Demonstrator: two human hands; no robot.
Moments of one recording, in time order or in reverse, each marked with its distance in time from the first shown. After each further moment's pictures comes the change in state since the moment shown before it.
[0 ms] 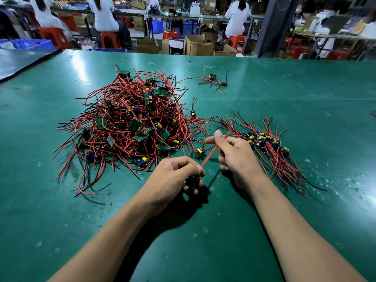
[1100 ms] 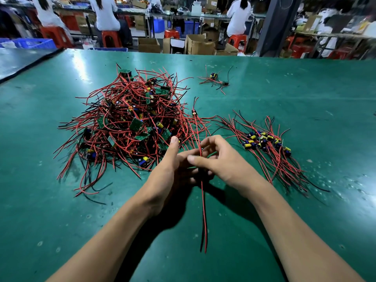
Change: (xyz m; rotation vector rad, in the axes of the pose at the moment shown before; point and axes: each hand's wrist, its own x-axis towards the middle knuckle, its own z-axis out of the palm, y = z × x) left_hand 0.013 -0.005 -0.002 -0.332 -0.057 -0.111; right_hand -0.016 -0.010 0.013 -0.308 -0.210 -0.008
